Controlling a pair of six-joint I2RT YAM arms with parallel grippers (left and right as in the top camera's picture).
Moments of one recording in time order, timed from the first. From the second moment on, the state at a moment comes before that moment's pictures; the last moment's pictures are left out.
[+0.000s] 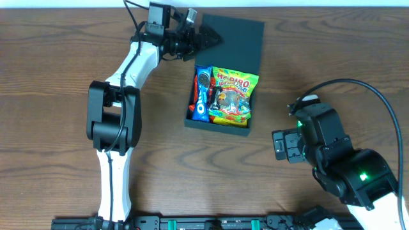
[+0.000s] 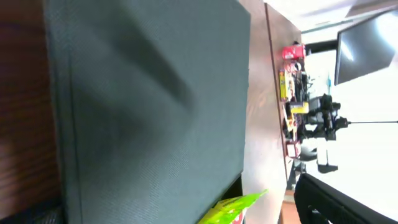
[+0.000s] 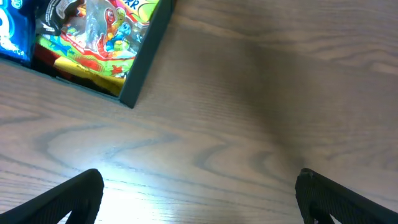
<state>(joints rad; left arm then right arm) -0.22 2.33 1.86 -0.34 0.97 -0.51 0.45 0.95 1.10 -1.18 0.26 0.20</state>
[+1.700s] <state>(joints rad) -0.16 2.40 2.00 -0.55 0.59 -0.43 0.45 0.95 1.10 -1.16 0.26 0.20</state>
